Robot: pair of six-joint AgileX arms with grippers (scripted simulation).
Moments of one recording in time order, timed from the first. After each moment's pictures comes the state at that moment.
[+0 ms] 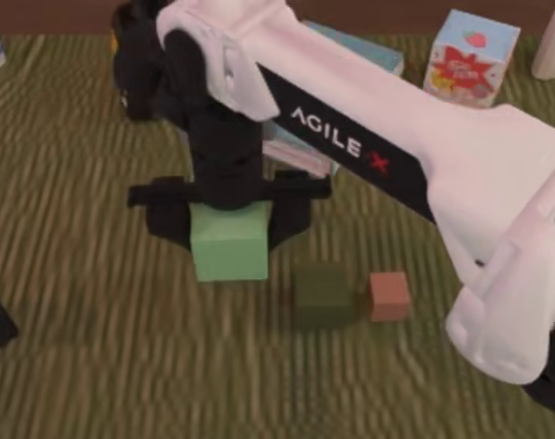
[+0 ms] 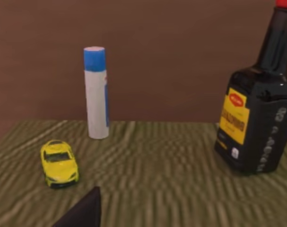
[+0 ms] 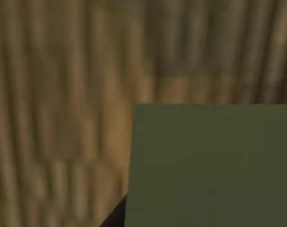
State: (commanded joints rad) left arm 0.02 0.00 0.00 0.00 0.00 0.00; right arm 0.85 2.61 2.63 -1.60 0.01 0.82
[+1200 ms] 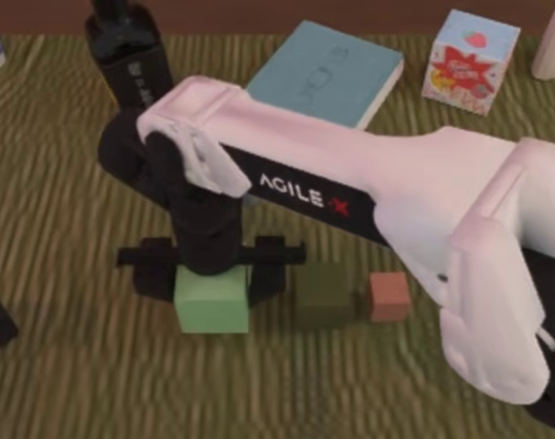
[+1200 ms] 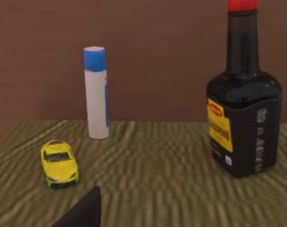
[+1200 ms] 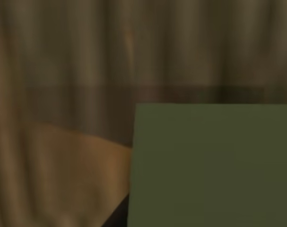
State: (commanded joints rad) left arm 0.02 0.00 0.00 0.00 0.00 0.00; right arm 0.90 2.58 2.31 -1.31 0.01 0.92
